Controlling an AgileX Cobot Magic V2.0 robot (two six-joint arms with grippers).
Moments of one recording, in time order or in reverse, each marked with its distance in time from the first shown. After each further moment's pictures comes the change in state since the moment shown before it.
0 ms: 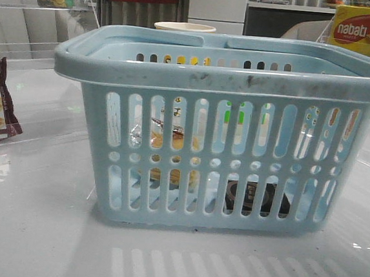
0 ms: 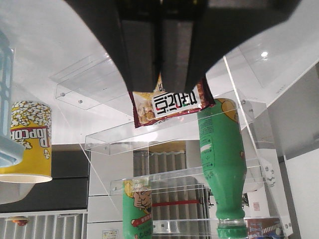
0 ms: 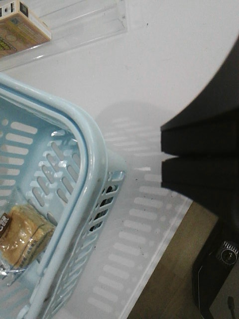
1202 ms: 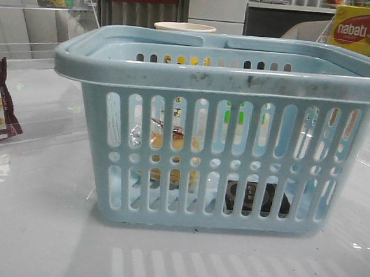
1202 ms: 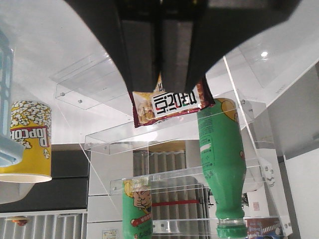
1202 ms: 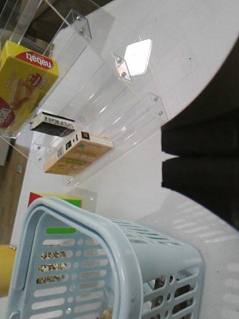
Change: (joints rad) left arm 0.000 0.000 0.000 0.000 0.000 0.000; right arm -0.320 -0.485 0.468 -0.042 -0.489 -0.007
